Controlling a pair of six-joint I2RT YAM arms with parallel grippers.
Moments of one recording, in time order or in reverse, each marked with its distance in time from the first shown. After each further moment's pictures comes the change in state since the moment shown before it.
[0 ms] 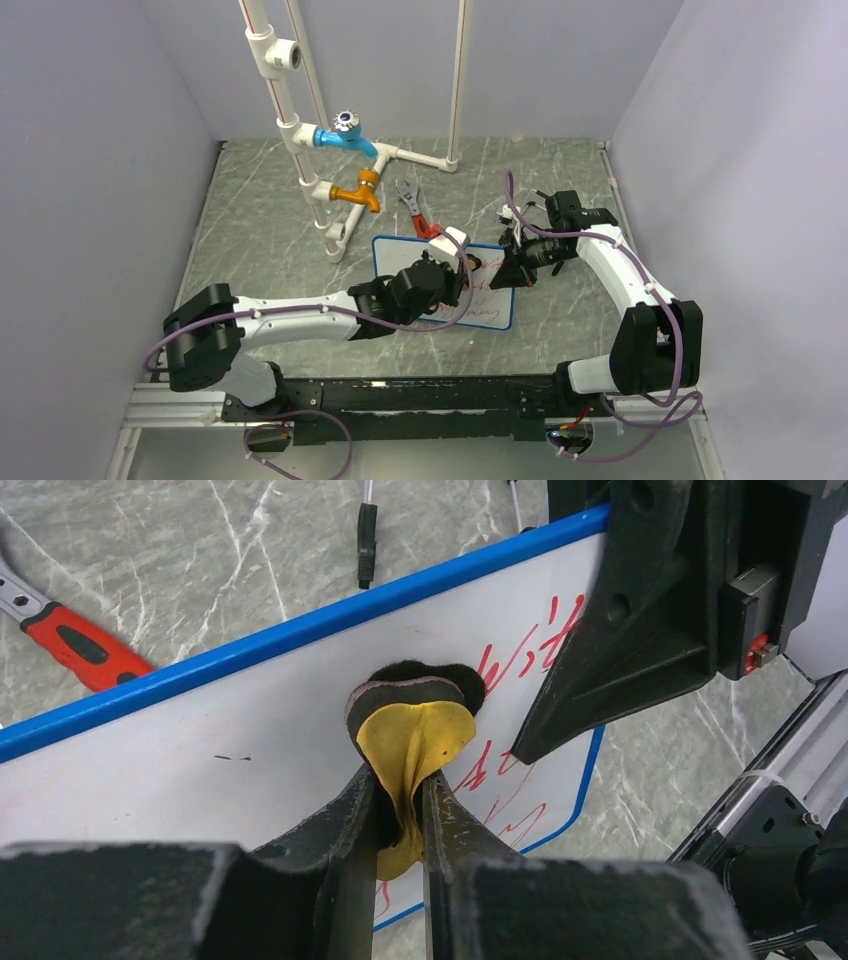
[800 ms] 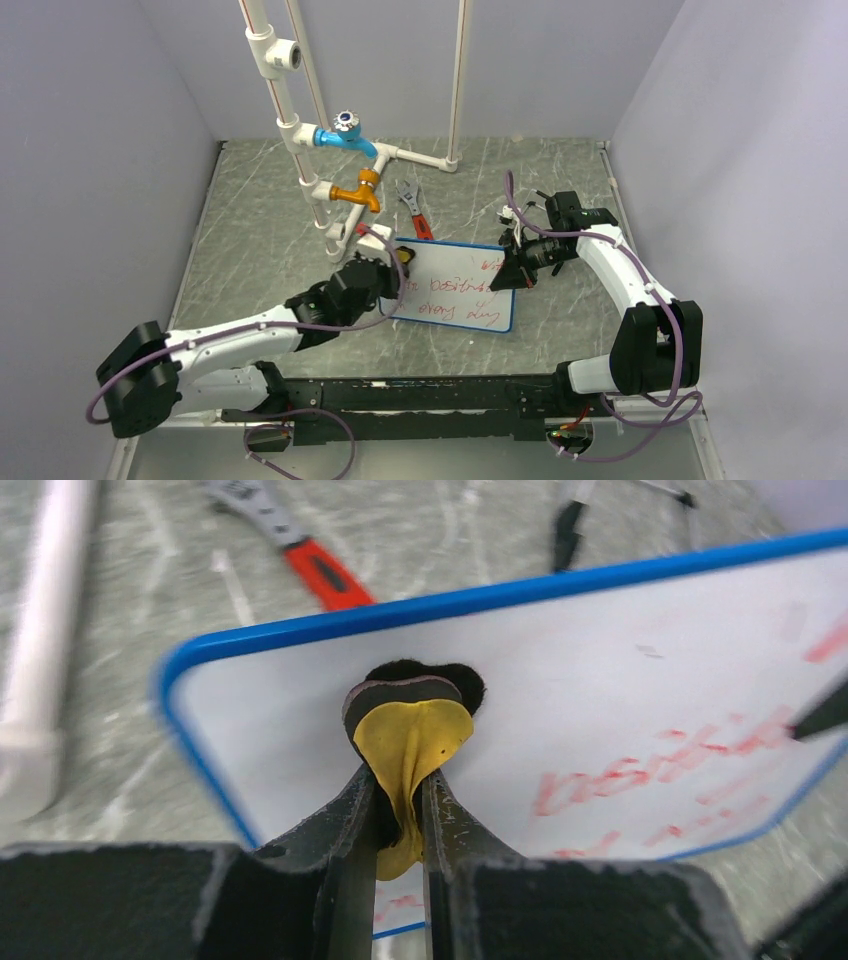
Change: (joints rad) left arm 0.227 -0.389 -0.361 -0.030 -0.029 -0.018; right arm 0.000 0.000 0.000 -0.018 -0.001 0.018
